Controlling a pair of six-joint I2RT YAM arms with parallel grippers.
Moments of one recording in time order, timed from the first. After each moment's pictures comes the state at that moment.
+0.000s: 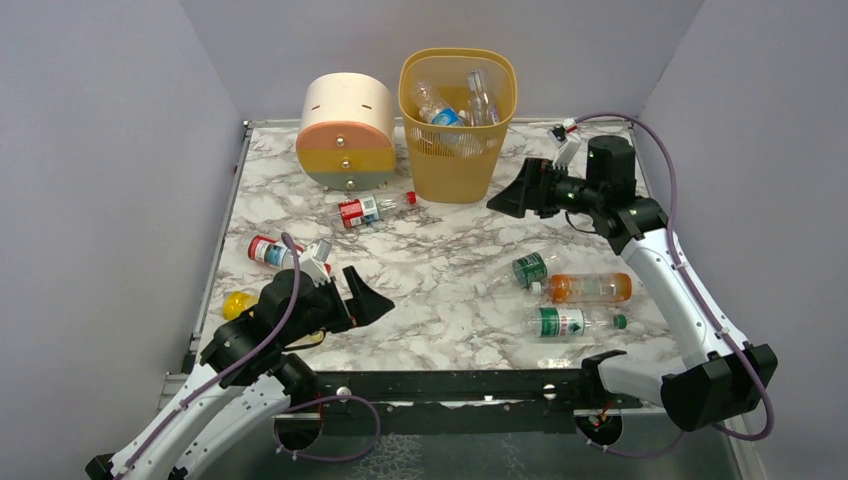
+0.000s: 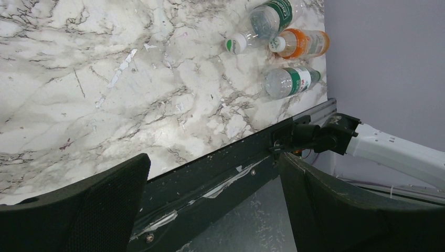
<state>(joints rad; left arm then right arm) -0.72 0.40 0.65 -0.78 0.10 -0.92 0.26 1.19 1.18 -0.47 -0.62 0.41</state>
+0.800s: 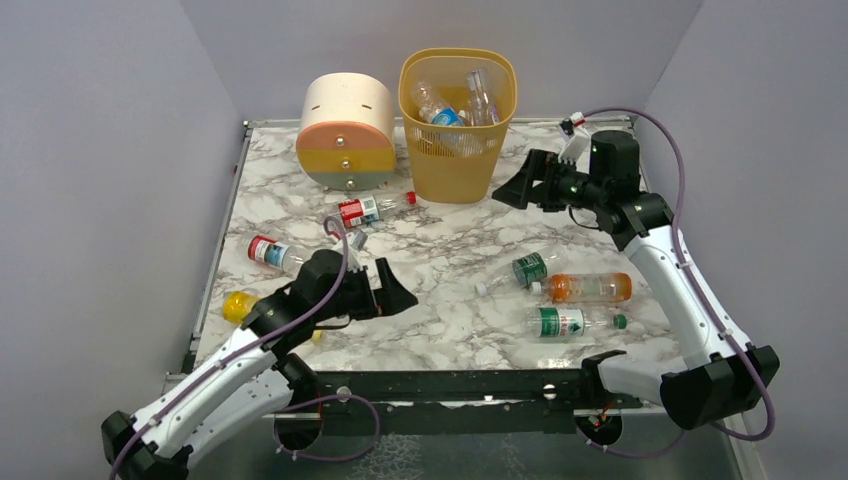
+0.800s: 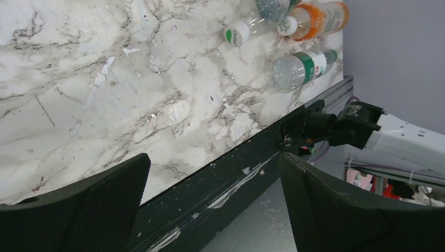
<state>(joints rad) -0.72 0.63 0.59 -0.55 0.20 -0.87 0.26 1.20 1.23 -0.53 -0.51 0.43</state>
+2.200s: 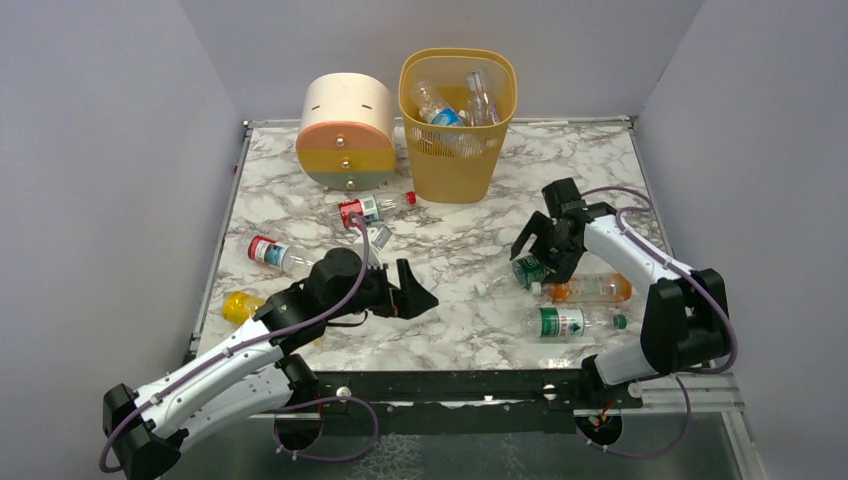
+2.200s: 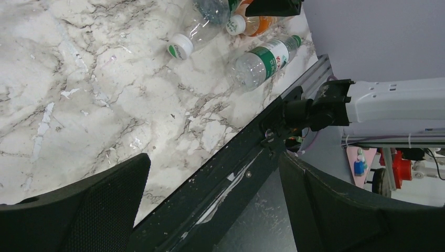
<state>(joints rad) -0.86 0.75 0.62 -0.33 0.19 -0.79 0.26 1.45 0.98 -0.79 -0.04 0.88</state>
